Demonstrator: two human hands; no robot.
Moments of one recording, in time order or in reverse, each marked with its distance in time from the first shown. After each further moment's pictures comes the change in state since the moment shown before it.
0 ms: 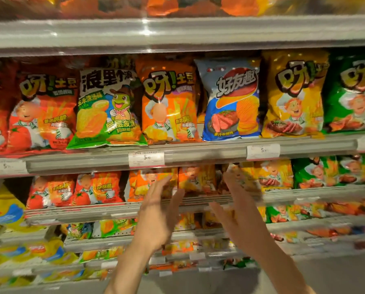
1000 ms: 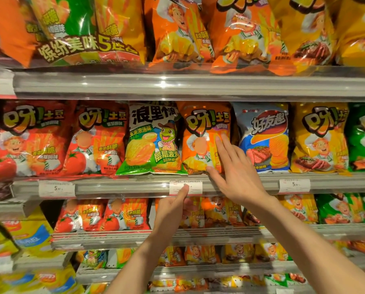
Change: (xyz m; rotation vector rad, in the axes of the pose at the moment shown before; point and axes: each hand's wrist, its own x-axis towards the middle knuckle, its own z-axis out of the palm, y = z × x) left_hand 0.065 -0.001 -0.055 -0.575 -0.037 -0.377; right_hand 0.145 -0.110 -0.017 -0.464 0.136 -0.228
